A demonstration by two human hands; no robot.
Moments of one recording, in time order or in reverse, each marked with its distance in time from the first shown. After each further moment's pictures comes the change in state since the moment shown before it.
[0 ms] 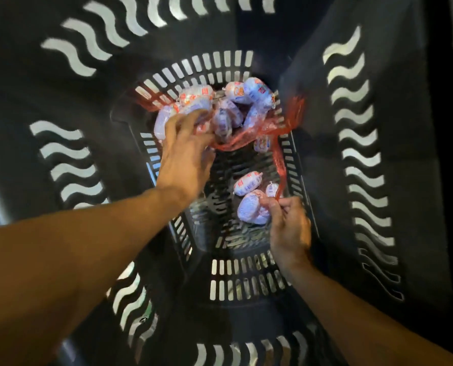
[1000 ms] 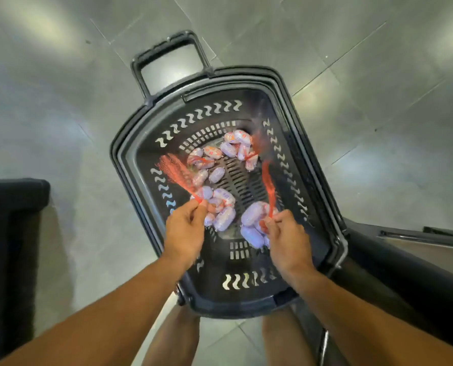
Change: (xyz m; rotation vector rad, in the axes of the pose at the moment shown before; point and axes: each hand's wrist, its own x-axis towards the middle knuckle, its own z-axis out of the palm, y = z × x) left_hand -0.158 0.119 -0.179 -0.584 -0.074 -0.487; right_hand -0.156 -0.124 -0.153 -0.087 -0.178 0.068
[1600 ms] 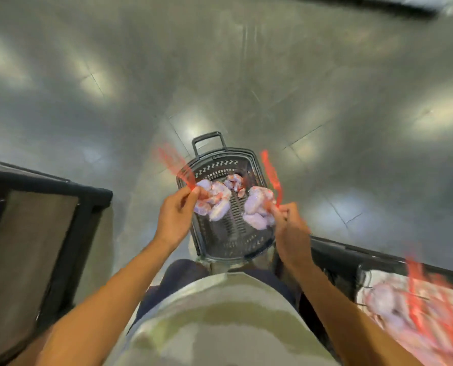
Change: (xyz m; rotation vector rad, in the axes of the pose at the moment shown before) left_hand -0.294 0.239 -0.191 -0.158 0.111 0.344; right_hand -0.306 -0.150 -0.248 0.164 0.177 -0.271
